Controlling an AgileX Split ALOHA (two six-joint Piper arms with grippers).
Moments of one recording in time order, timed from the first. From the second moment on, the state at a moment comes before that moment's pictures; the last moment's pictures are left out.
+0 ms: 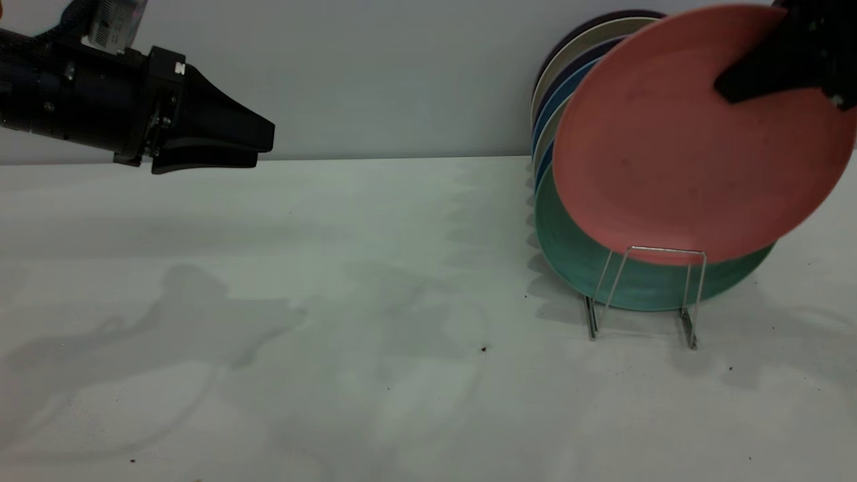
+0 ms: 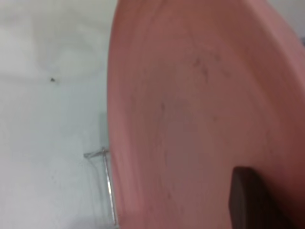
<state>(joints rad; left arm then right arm) 0.07 2.02 -1.07 -1.47 0.84 1.47 -0.06 1.79 -1.12 1.05 0.66 -2.12</state>
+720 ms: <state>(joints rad) 0.07 2.02 -1.07 -1.47 0.81 1.47 -0.05 1.83 -1.13 1.09 0.77 -2.12</state>
